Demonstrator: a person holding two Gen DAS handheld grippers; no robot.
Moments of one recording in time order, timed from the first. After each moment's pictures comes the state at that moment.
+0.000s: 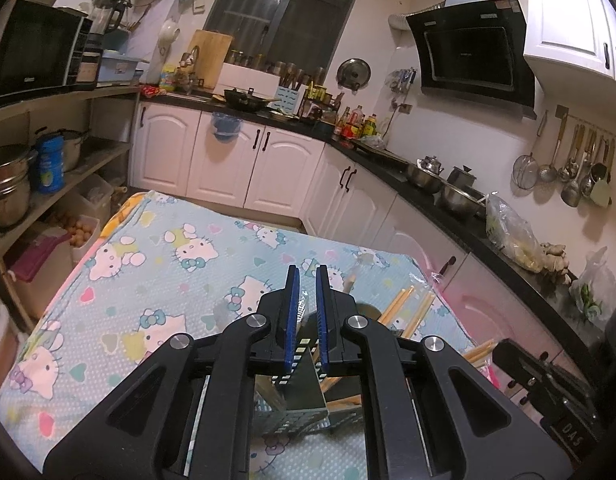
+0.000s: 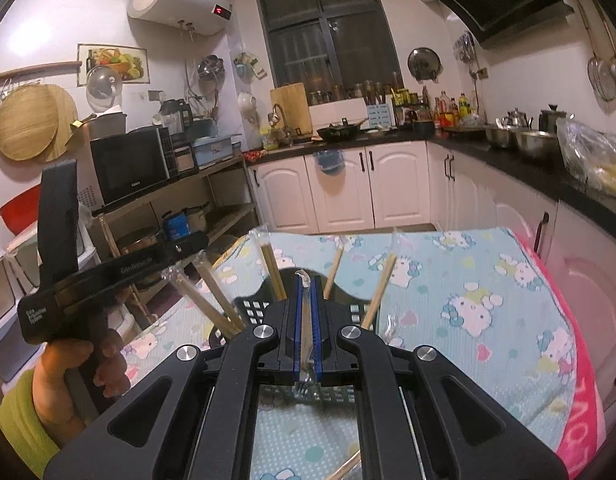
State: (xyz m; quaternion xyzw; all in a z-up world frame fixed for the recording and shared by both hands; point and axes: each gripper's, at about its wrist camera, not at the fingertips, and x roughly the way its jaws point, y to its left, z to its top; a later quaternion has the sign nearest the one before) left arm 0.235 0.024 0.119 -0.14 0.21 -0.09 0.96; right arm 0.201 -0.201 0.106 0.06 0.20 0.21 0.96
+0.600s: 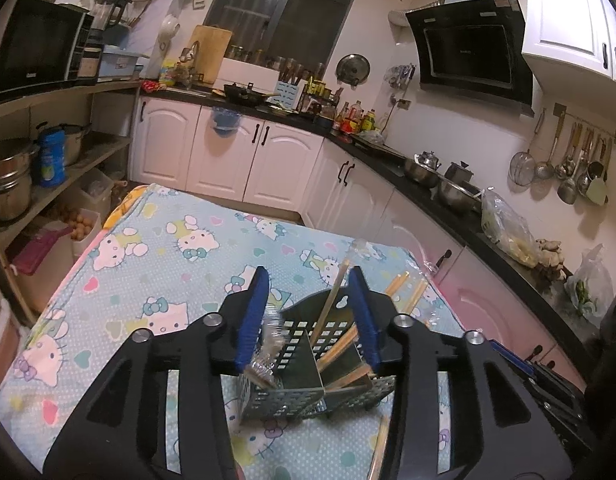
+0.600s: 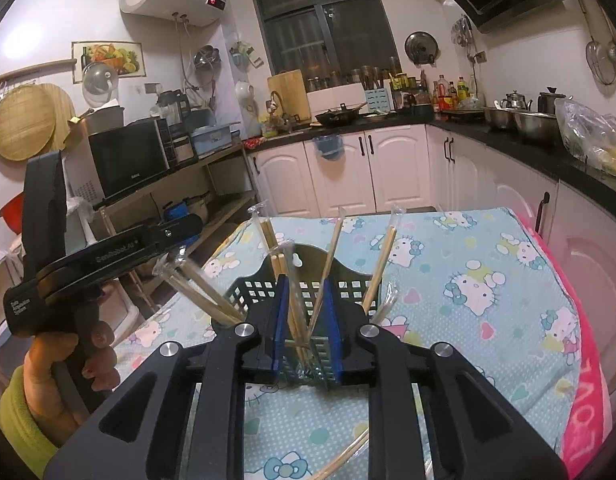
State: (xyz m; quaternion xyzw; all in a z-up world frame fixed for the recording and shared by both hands) left arm 0.220 0.024 0.119 -0.14 0.23 -0.10 0.96; right arm 0.197 -0.203 0.100 0.06 0.22 0.21 0.95
